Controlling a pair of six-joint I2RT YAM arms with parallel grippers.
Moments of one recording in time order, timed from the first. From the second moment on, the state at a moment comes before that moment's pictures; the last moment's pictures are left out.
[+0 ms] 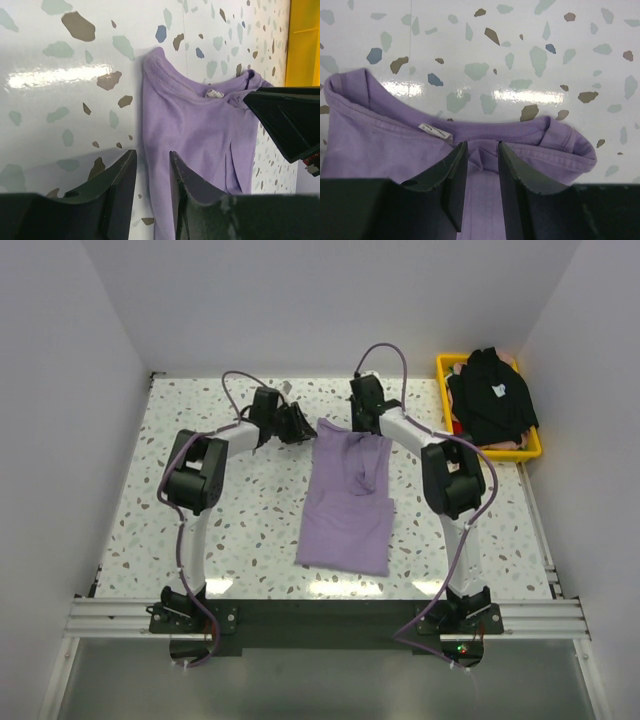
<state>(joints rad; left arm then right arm) -0.31 2.24 1.53 0.04 0.42 -0.65 0.42 2.23 1.77 -0.35 0.29 0.24</state>
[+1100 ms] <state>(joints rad) -0.60 1.14 0.41 -0.01 0.05 -0.79 0.41 1.05 0.55 -0.48 -0.11 0.69</state>
